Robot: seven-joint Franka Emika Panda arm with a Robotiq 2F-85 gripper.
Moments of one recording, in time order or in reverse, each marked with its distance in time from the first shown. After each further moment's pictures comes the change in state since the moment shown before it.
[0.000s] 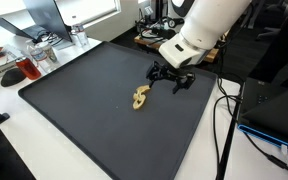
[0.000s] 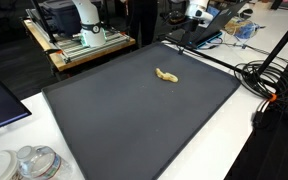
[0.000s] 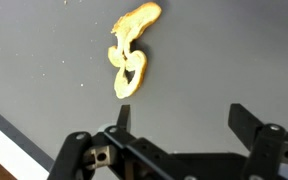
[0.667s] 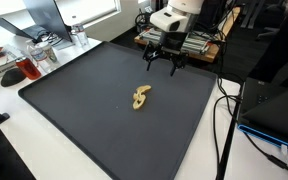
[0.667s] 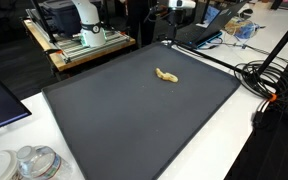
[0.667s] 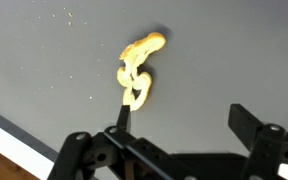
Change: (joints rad) arm -0.095 -0.279 0.010 -0.370 0.015 0.280 -0.041
